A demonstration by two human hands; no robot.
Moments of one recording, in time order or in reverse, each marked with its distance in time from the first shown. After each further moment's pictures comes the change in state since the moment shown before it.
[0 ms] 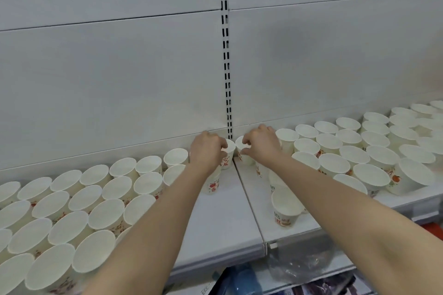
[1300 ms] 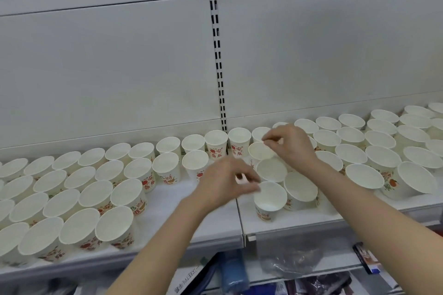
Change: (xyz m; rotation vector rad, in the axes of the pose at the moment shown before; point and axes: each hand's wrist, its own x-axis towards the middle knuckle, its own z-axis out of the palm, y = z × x) left_hand -0.092 0.089 -0.019 -0.516 -0.116 0.186; right_hand -0.064 0.068 -0.038 0.465 0.167 -0.008
